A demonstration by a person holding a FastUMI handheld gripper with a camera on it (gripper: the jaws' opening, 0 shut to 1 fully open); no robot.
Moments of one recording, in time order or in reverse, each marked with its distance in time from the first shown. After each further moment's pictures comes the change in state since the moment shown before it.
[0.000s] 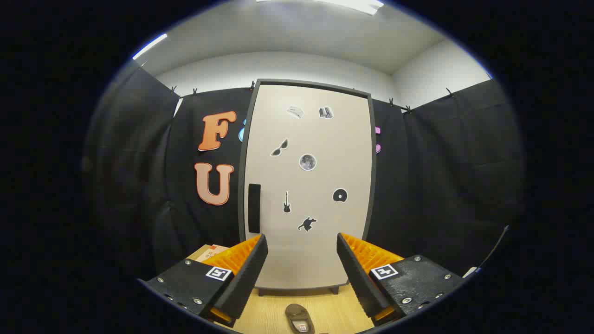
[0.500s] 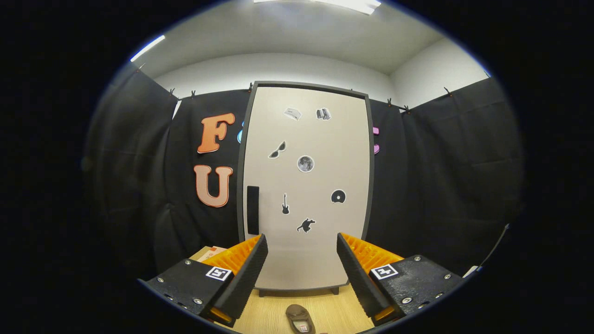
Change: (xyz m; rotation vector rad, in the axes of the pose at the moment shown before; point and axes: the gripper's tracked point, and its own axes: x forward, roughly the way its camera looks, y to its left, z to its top) arm -0.003 -0.002 0.008 0.010 -0.012 0.001
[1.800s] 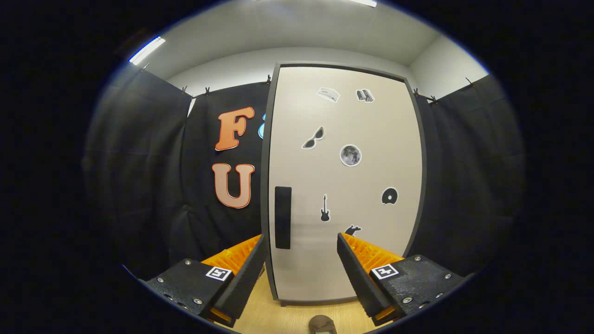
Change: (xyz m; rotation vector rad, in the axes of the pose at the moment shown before) arm 0.102 0.082 -0.013 0.020 0.026 0.160
